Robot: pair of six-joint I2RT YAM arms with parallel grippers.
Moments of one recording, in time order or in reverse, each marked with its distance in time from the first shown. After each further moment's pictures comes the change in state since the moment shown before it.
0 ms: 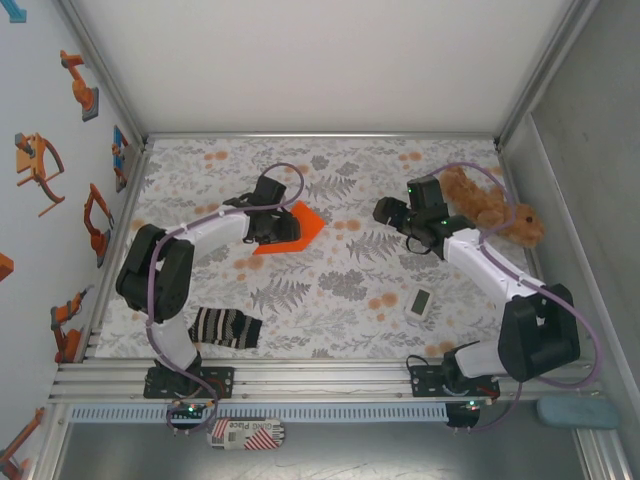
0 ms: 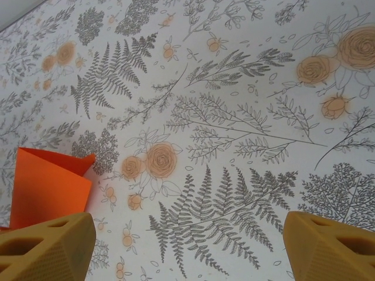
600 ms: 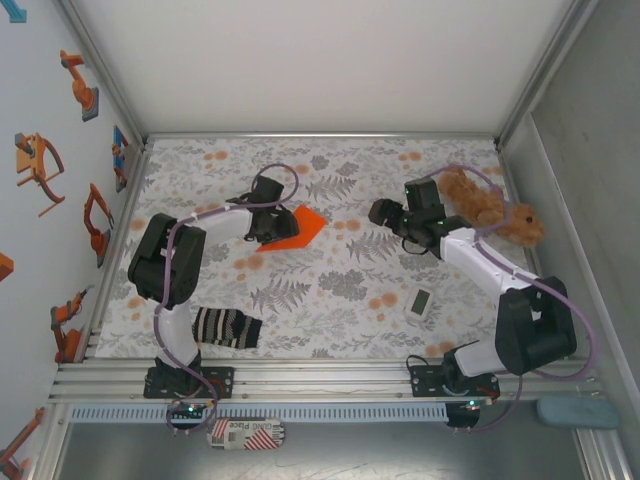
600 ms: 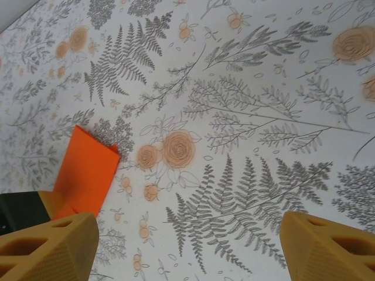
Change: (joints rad) left arm 0.036 0.106 0.021 0.083 0.051 -0.132; right arm 0.000 0.035 -0.026 0.060 -0.093 0.053
